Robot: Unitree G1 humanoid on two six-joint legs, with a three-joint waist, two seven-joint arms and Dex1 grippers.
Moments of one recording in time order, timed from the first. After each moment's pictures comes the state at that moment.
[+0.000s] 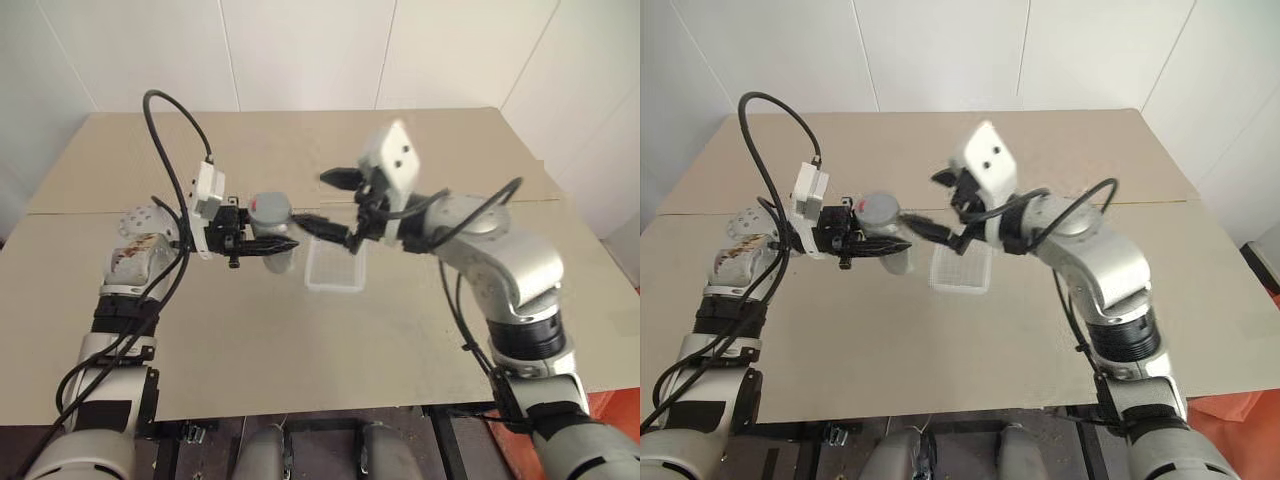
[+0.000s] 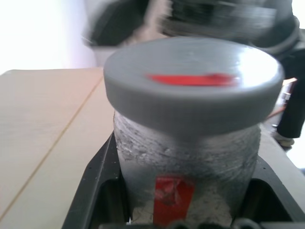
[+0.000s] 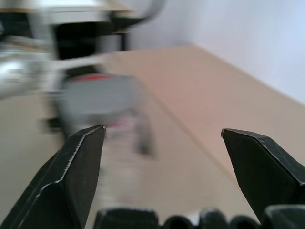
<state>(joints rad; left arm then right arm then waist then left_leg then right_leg) -0.77 0.56 0.02 0.36 -0.47 0.20 -1.50 -0.82 -0.43 0.12 -0.34 0.45 0.83 0.61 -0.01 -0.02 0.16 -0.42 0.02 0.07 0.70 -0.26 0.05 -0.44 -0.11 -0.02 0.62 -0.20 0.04</state>
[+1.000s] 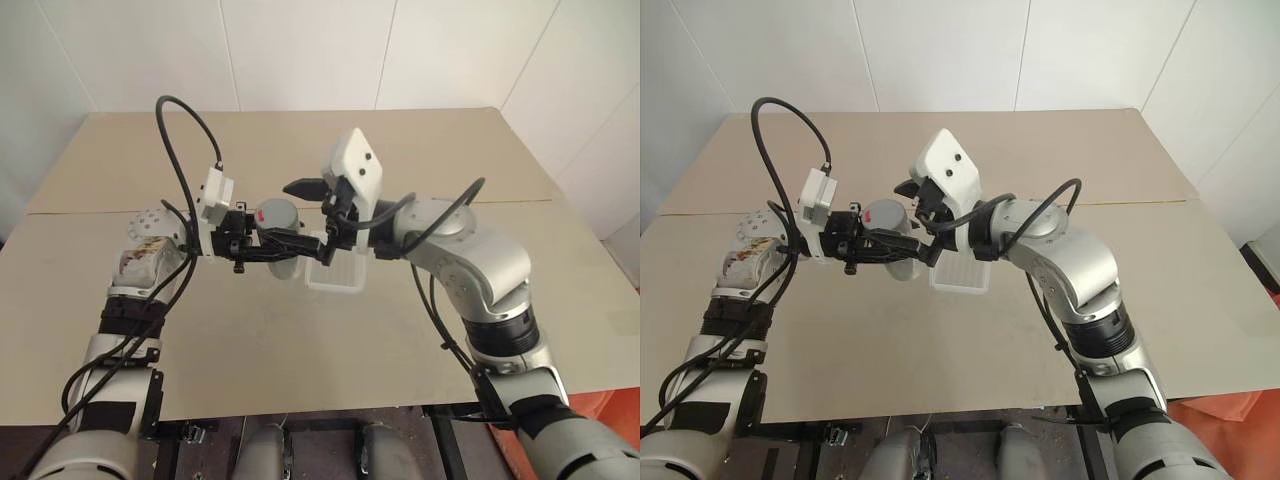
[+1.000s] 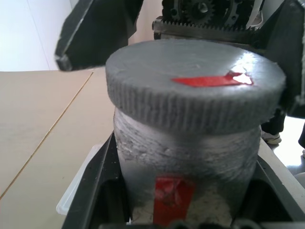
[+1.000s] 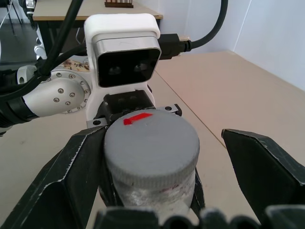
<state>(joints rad) -0.77 0.54 0.00 0.34 -0.47 0.19 -1.51 -0.88 -0.32 0.23 -0.31 0.47 0.84 0.63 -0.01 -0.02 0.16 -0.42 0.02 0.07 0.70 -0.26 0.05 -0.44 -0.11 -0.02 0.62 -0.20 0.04</state>
